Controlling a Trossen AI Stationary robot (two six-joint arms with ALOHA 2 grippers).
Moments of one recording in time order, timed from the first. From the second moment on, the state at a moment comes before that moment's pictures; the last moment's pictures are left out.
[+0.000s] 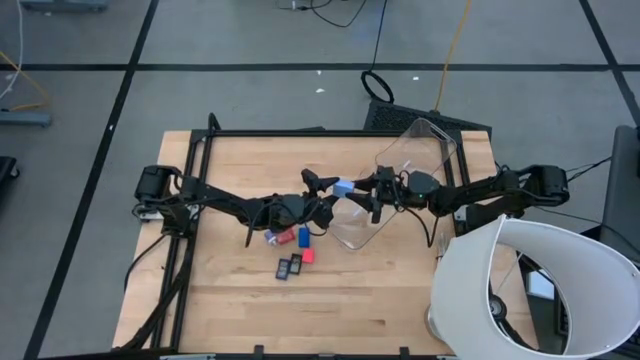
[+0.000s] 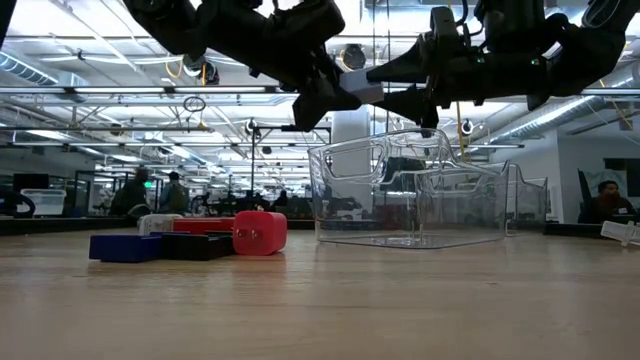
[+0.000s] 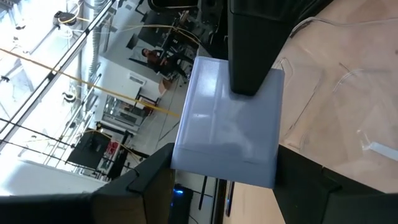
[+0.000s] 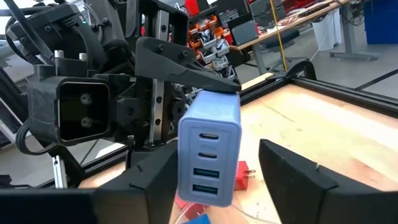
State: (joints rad) left arm -0.09 1.76 0.97 0.64 -0.67 0.92; right arm -0.15 1.35 0.42 0.94 -0.01 0.40
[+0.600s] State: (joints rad) left arm -0.10 1.76 0.97 0.62 -0.70 0.89; right arm -0.16 1.35 0.42 0.93 -0.06 0.39
